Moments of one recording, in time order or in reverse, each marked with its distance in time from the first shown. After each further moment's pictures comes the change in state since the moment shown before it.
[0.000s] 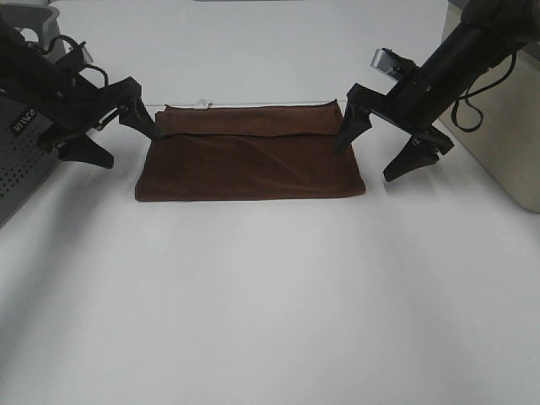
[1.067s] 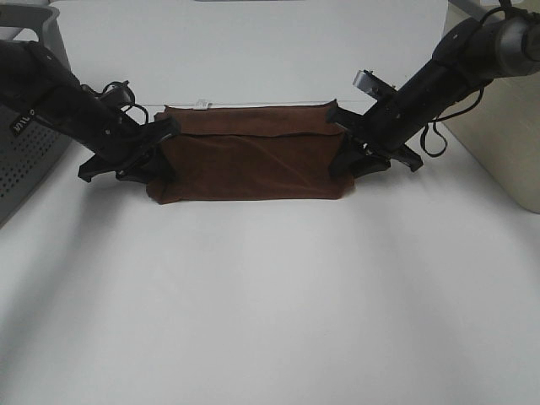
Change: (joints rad) left arm -0.098 0.106 0.000 -0.019 -0.118 -0.005; right arm 0.033 0.096 0.000 0.098 -0.173 -0.051
